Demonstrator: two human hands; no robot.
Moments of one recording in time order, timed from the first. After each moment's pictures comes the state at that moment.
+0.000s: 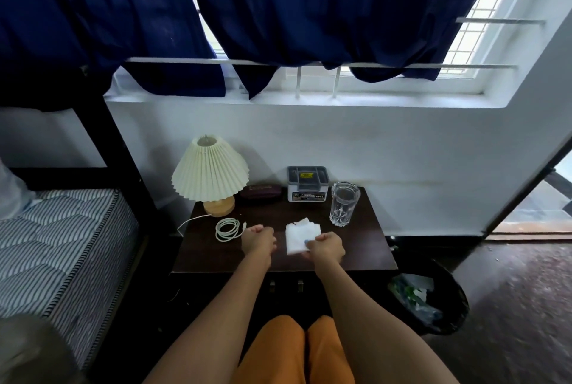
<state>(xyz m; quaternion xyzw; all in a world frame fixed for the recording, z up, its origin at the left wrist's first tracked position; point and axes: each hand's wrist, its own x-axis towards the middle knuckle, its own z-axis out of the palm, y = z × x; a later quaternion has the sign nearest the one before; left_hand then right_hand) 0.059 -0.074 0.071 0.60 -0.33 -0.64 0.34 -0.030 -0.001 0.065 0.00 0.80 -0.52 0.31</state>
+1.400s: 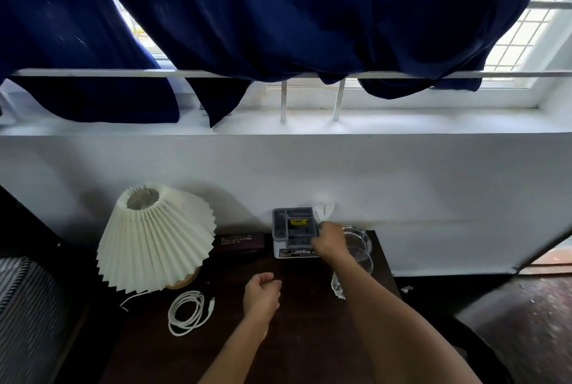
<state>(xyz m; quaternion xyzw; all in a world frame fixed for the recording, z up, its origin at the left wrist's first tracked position) -0.046 -0.167 0.008 0.59 -0.47 -0.62 0.21 -0.220 -0.175 0.039 -0.37 0.88 -0.20 0.22</state>
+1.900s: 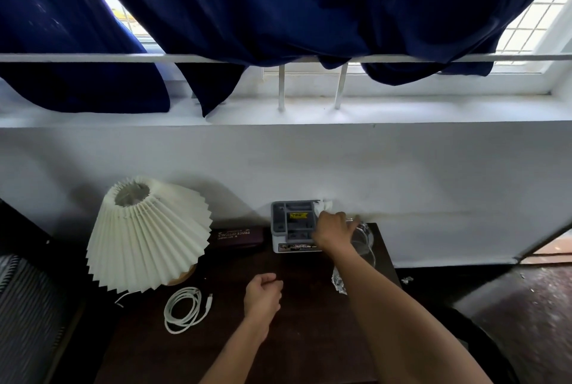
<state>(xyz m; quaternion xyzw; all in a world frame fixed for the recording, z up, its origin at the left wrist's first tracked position) -0.051 -0.169 -0.009 0.61 -0.45 -0.63 0.18 -0.231 -0.188 0.026 -0.39 0.91 -0.03 0.14</state>
